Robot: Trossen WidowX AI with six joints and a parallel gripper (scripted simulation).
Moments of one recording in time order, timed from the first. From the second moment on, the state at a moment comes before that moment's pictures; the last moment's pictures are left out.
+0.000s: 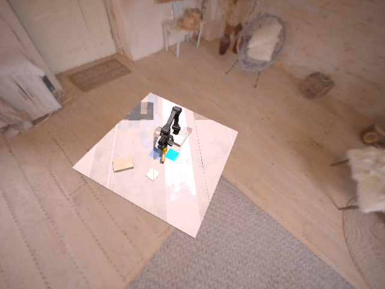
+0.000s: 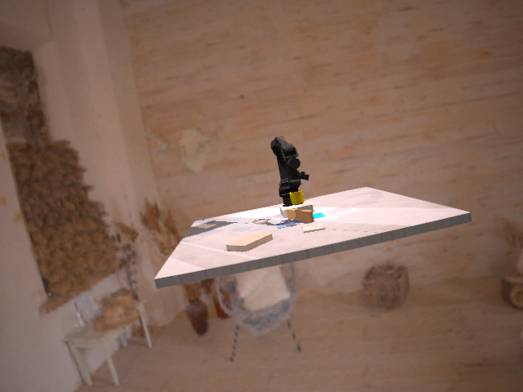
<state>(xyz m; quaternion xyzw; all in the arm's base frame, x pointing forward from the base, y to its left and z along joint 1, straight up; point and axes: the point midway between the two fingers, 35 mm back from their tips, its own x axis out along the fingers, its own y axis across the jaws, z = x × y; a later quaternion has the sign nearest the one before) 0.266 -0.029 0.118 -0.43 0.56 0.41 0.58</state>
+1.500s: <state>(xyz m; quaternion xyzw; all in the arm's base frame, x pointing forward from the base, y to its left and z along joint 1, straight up) 0.242 0.046 0.115 -0.43 0.56 0.42 0.58</state>
